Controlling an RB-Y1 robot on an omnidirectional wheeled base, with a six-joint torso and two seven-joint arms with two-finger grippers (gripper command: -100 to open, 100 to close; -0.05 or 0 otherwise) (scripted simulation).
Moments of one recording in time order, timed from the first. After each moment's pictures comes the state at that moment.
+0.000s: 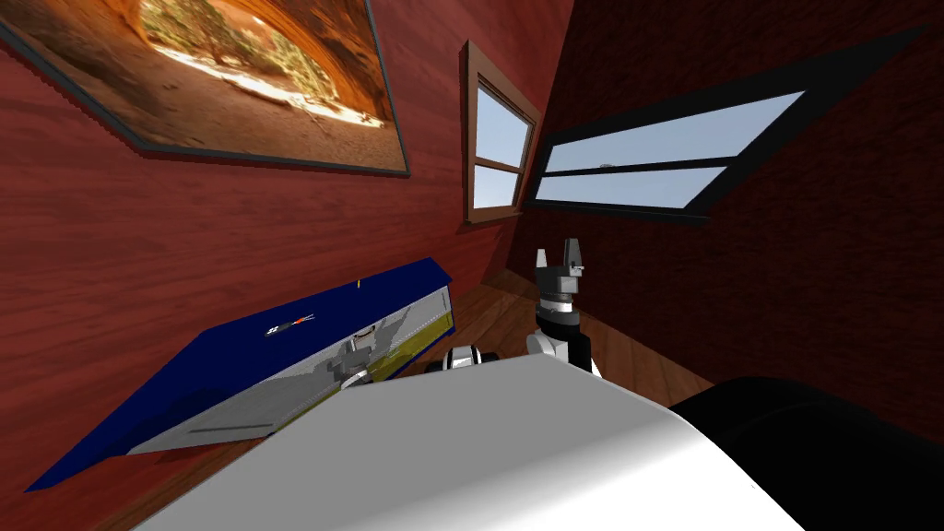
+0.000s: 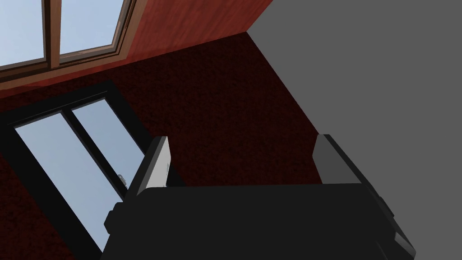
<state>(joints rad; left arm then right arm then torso) 0.06 0.21 0.09 -0.58 0.54 -1.25 0.58 0.52 -0.05 0.06 -2.39 -0.12 -0.55 0.13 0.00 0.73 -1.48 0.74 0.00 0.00</state>
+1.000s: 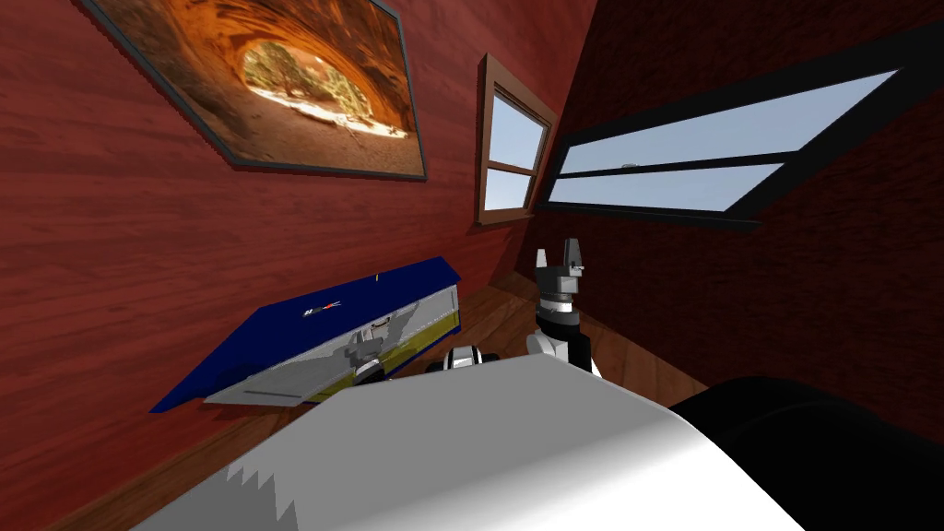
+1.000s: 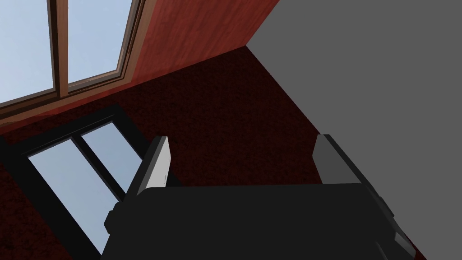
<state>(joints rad) 0.01 0.17 0.07 -0.59 0.51 -1.21 0.55 0.52 -0.05 0.06 -2.39 -0.12 -0.55 0.13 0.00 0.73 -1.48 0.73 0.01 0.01</state>
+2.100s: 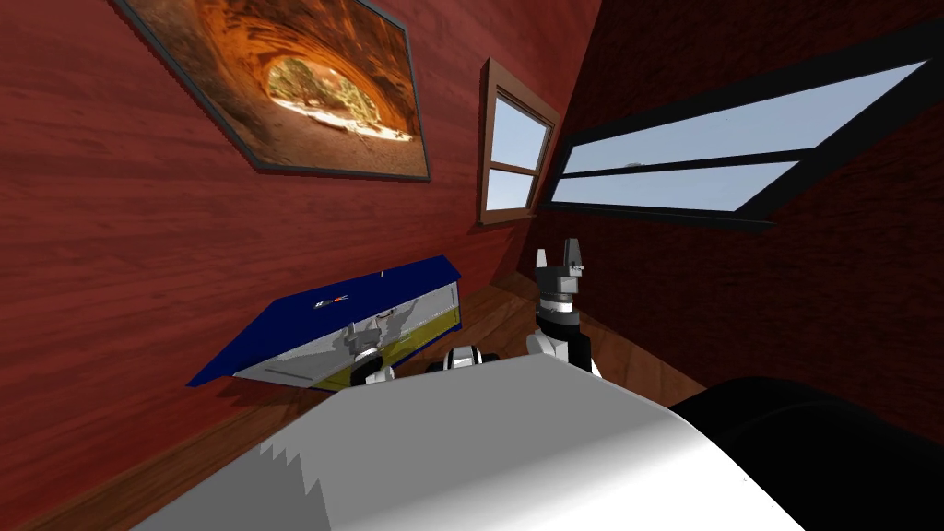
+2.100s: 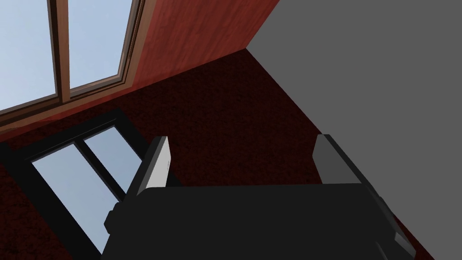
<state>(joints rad) -0.04 0.21 0.10 -0.63 0.52 -1.11 0.53 0.52 -0.05 0.06 -2.39 -0.12 -0.55 0.13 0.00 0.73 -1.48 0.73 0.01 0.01</state>
